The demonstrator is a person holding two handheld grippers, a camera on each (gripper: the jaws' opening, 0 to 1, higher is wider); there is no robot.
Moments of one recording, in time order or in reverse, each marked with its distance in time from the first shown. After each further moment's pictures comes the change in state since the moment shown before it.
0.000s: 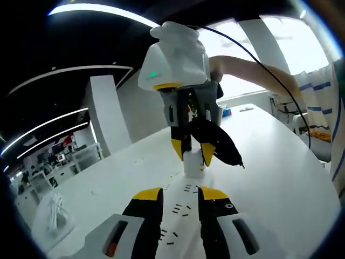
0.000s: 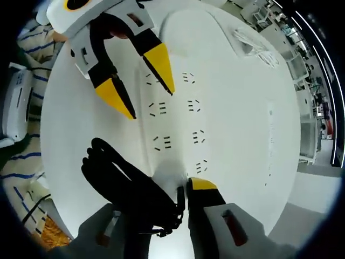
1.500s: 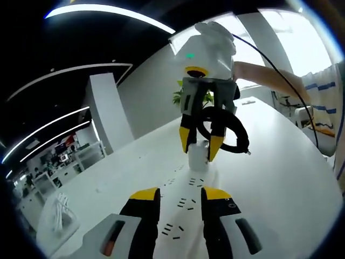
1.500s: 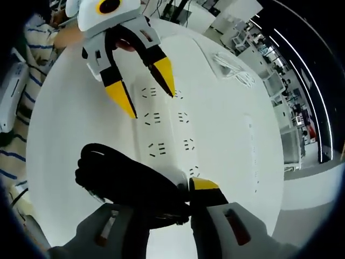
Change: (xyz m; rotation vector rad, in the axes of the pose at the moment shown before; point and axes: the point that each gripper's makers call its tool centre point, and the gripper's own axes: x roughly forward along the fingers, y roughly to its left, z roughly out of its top) left arm -0.004 0.007 -0.007 0.025 0.041 0.030; right arm -0.003 -0.004 0.000 0.025 -0.260 -0.196
